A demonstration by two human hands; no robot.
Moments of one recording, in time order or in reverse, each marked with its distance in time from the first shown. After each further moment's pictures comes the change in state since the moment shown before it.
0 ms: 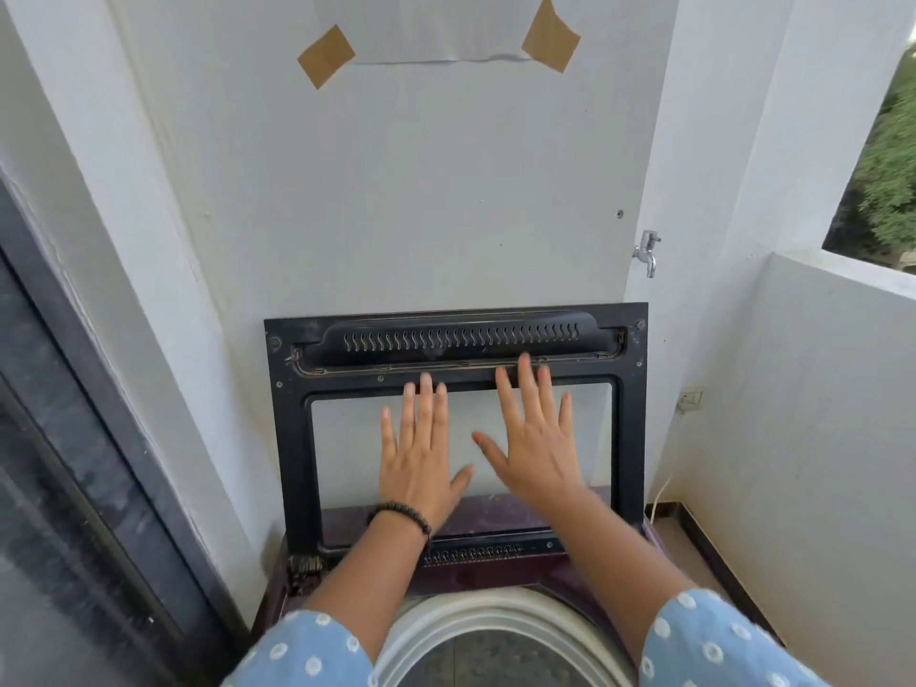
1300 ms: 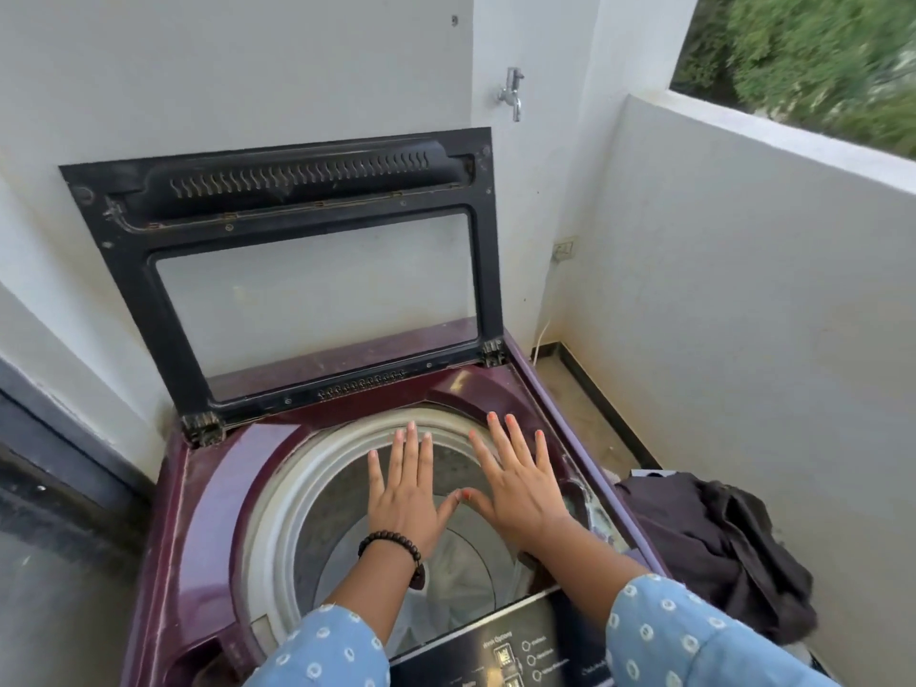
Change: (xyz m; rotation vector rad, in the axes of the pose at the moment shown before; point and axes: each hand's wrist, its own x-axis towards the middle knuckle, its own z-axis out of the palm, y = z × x) left_hand -0.241 0.109 0.046 -0.069 -0.353 0.145; right_hand -0.293 0.046 0.013 -0.175 -0.448 0.138
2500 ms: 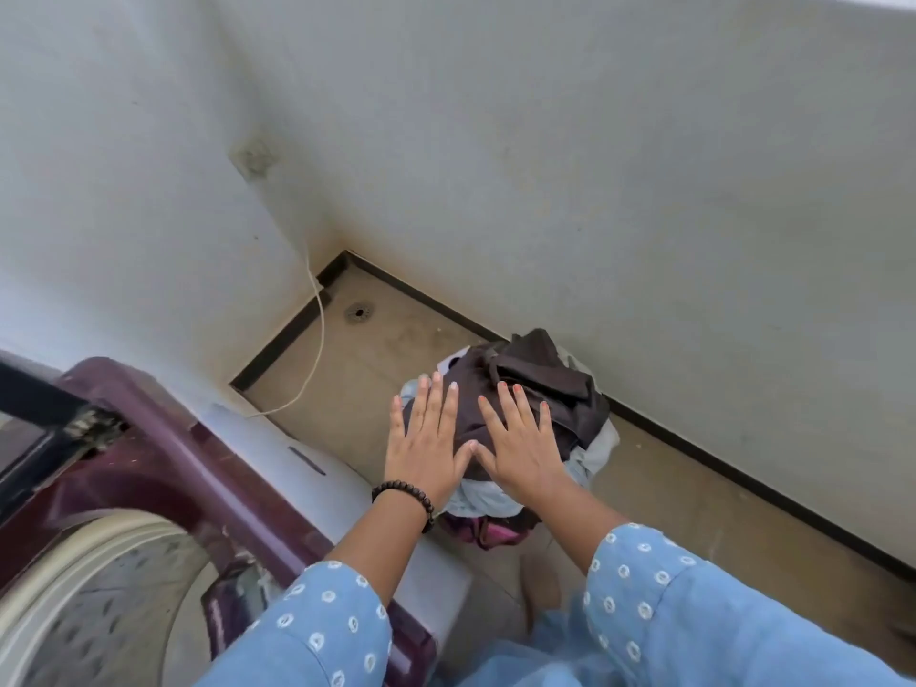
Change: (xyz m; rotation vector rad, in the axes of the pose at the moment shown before) left_hand 0.071 0.352 0.060 0.084 -0.397 0.691; right_hand -0.149 0.285 0.088 0.355 -0.193 0.705
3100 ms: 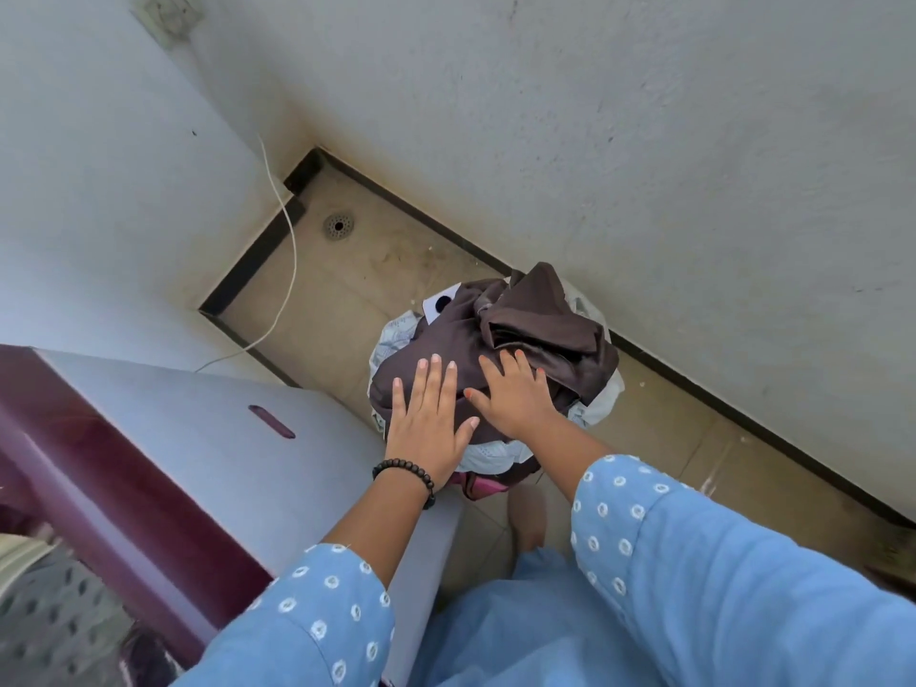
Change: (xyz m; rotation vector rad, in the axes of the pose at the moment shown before) left_hand 0.054 0.022 0.070 -0.173 -0.231 -0.027; right_hand 0.094 0.052 0.043 0.130 -0.364 0.127
